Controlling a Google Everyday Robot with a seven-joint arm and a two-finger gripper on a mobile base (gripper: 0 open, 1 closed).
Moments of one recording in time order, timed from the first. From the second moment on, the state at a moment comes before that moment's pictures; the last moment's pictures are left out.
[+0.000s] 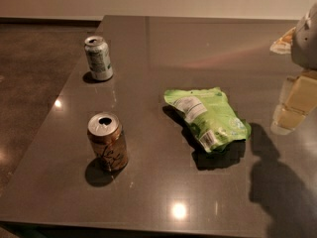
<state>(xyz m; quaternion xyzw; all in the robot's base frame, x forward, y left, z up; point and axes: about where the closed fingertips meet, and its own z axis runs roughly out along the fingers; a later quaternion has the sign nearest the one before) 0.438 -0.217 0.976 -0.60 0.78 -0.03 0.16</state>
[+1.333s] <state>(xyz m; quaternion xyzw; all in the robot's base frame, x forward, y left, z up) 0.432 -0.149 0.943 -0.56 0.82 0.00 0.12</state>
